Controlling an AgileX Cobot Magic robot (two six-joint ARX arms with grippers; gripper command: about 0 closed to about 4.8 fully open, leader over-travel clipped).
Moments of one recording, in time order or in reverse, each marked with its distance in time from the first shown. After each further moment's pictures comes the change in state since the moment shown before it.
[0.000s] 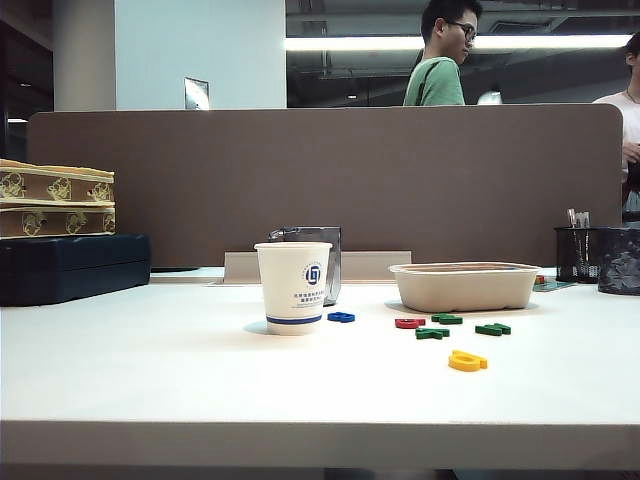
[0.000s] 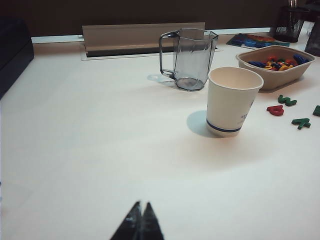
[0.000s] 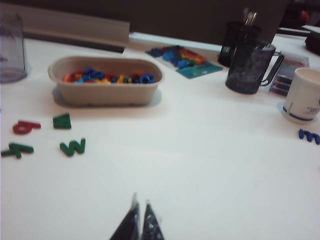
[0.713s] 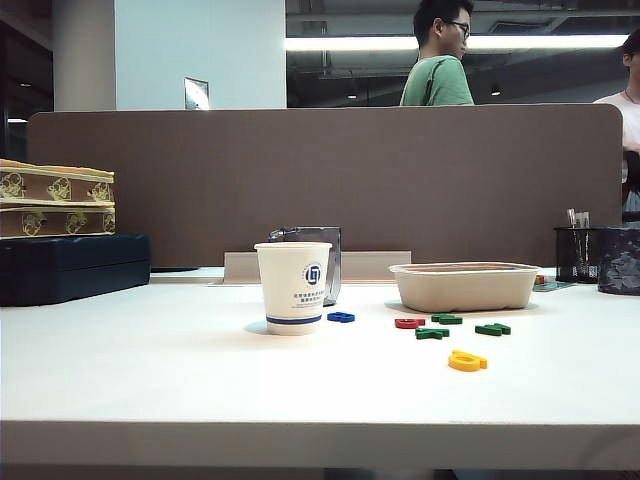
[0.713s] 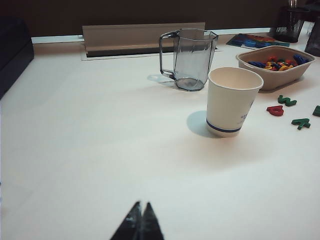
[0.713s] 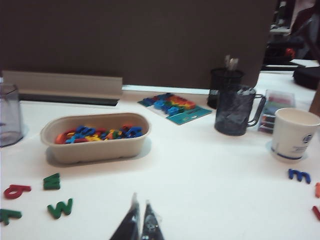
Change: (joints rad) left arm 0.000 0.000 0.000 0.000 0.000 0.000; right arm -0.388 0.000 0.000 0.185 -0.391 0.001
